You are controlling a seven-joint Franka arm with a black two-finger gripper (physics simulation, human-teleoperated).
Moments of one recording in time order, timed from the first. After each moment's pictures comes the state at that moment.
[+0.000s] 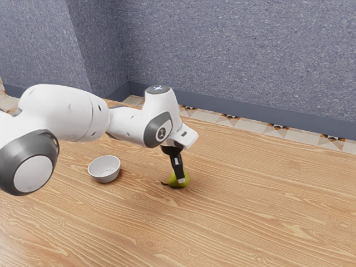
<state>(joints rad) -0.39 0.56 0.23 -1.72 -0.21 2.35 0.86</state>
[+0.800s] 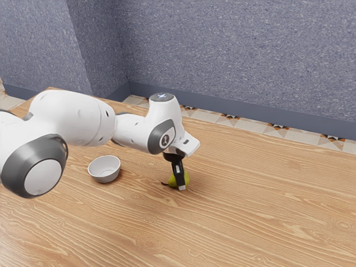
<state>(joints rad) -0.39 0.62 0.23 -1.69 -0.23 2.34 0.89</state>
